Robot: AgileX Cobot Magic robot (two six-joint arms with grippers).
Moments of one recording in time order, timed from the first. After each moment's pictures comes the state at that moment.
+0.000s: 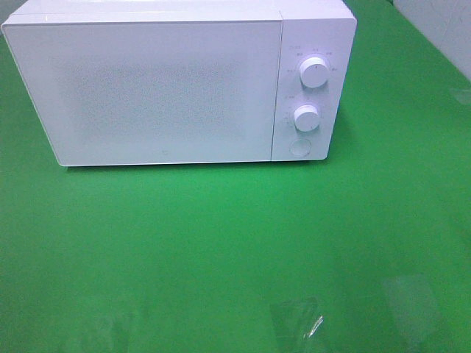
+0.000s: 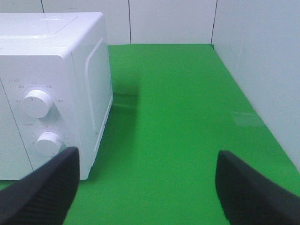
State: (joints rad) left arm 0.07 0.00 -0.52 -0.05 1.08 -0.05; right arm 0.02 0.59 -0.29 -0.06 -0.08 0.05
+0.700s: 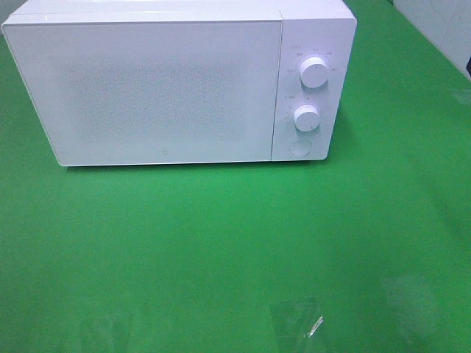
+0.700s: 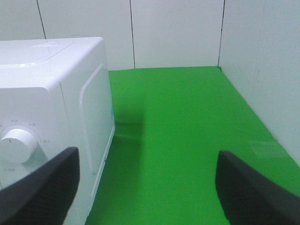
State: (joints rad) left arm 0.07 0.00 -0.52 -0.05 1.08 -0.05; right arm 0.02 1.05 -0.29 -0.06 -0.65 0.07
